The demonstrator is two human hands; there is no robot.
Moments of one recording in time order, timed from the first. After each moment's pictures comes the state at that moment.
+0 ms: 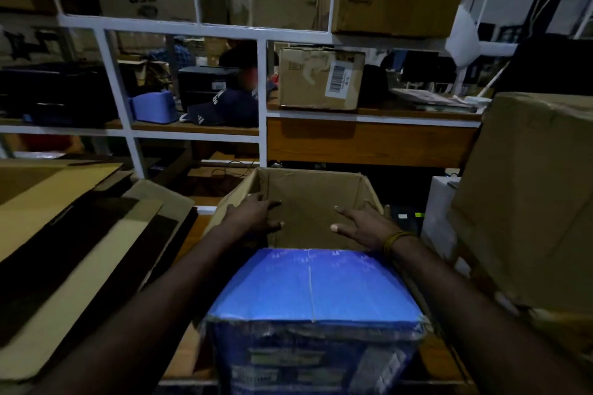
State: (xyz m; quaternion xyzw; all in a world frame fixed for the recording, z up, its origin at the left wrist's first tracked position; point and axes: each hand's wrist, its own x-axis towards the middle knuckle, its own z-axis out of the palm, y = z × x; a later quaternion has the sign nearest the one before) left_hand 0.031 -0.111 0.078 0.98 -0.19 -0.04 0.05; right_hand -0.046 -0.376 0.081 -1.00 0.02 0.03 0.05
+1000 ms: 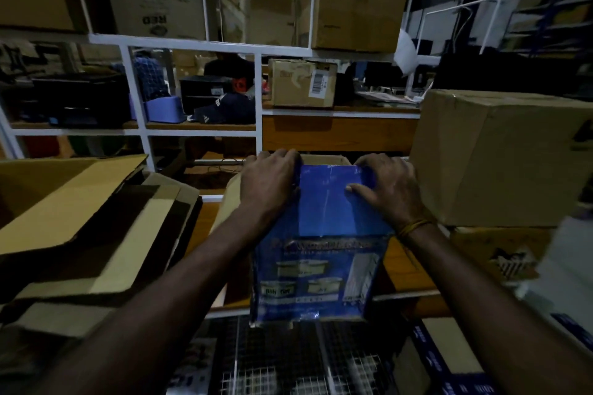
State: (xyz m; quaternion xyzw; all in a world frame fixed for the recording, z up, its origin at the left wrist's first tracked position) left_hand -0.226 -0.056 0.181 0.91 -0.27 0.30 0.11; right_hand -0.273 -0.294 0.152 -0.91 -0.02 -0.42 0.03
